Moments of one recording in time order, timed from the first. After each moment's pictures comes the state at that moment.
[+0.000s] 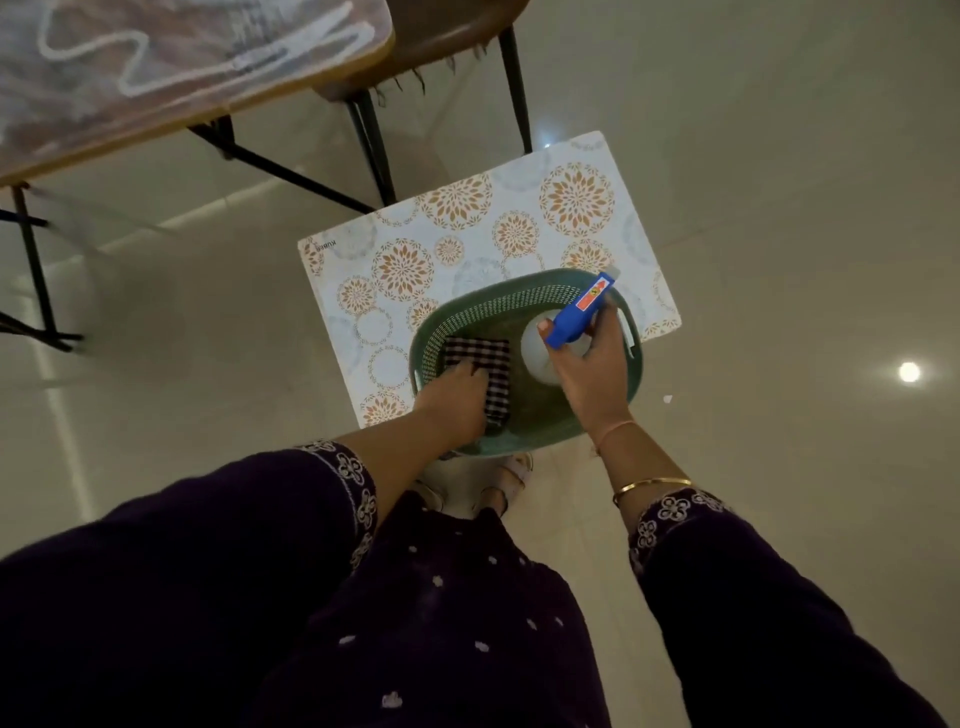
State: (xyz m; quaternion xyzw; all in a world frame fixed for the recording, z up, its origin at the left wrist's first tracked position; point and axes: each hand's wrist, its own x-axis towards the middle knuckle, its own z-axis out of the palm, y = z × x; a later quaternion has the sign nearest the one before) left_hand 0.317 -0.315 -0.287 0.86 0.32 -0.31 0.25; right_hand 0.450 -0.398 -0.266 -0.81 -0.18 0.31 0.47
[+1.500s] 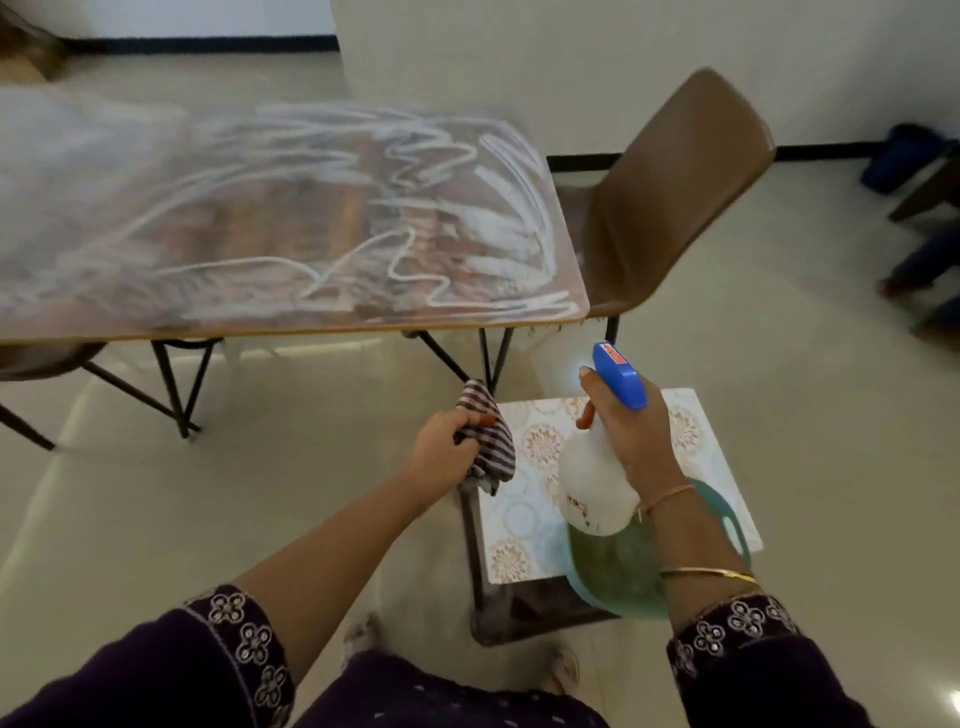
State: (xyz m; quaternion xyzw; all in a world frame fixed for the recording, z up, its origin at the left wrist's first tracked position) left_hand 0.152 -0.199 -0.101 0.66 0.54 0.13 0.51; right_hand 0.336 -0.262 -0.069 -0.76 -0.33 0.29 0.48
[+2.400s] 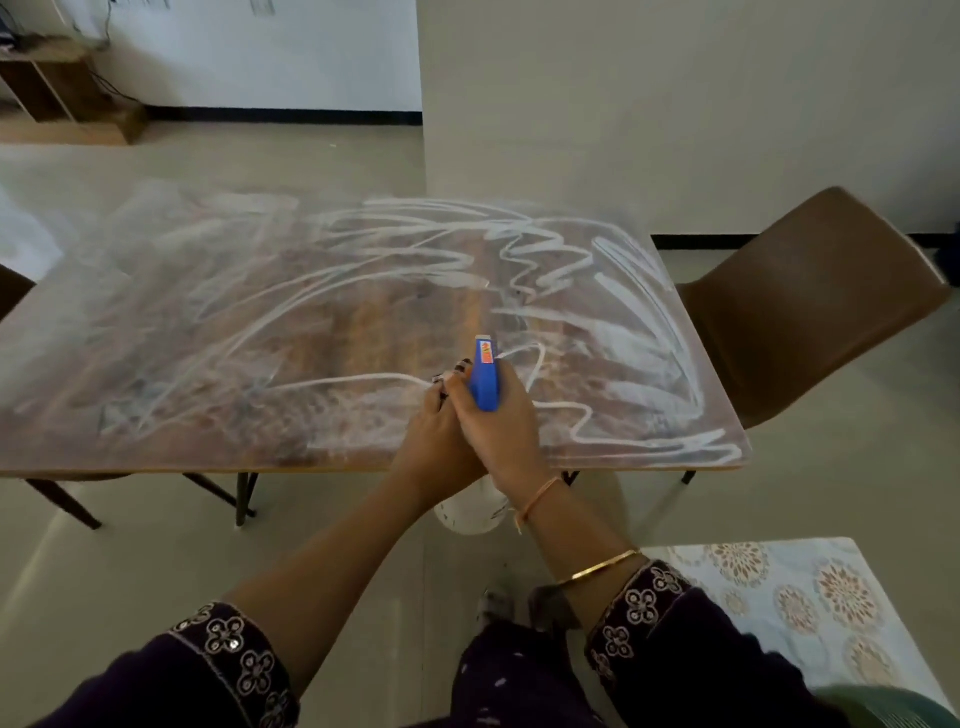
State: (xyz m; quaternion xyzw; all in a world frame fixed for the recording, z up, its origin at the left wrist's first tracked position) left_hand 0.004 0.067 -0.065 0.87 0.43 0.07 0.23; right_hand 0.084 0.038 -0.040 -0.68 -0.42 0.33 0.51
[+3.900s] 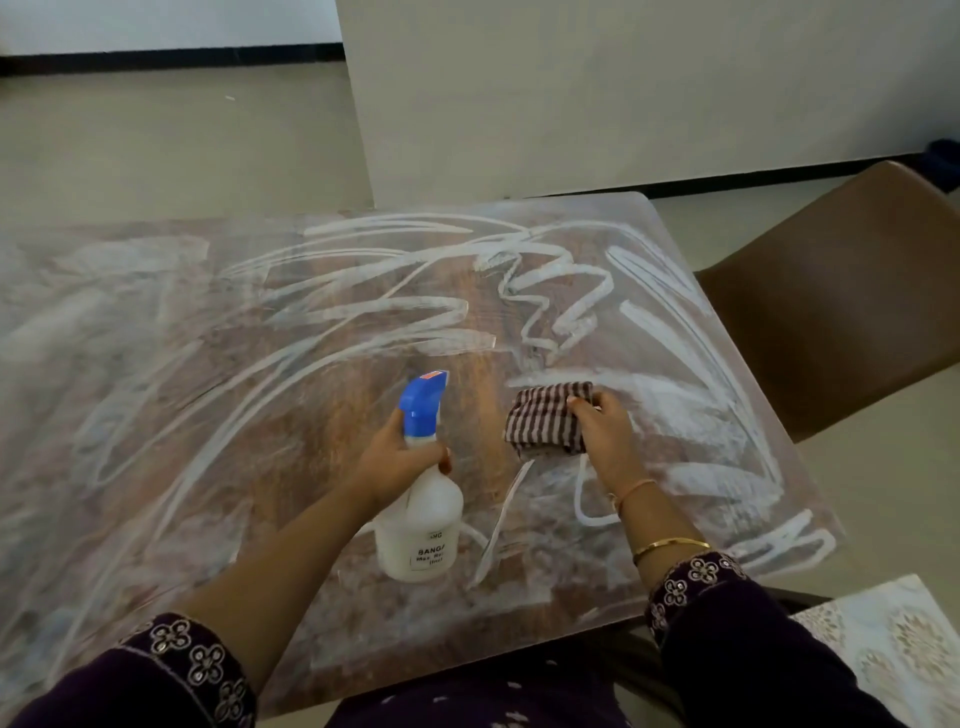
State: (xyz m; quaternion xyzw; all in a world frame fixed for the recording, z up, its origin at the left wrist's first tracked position) left_hand -0.007 0.334 -0.098 0.60 0.51 0.11 0.60; right_hand 0.215 0.259 -0.127 -0.80 -0.18 0.35 0.46
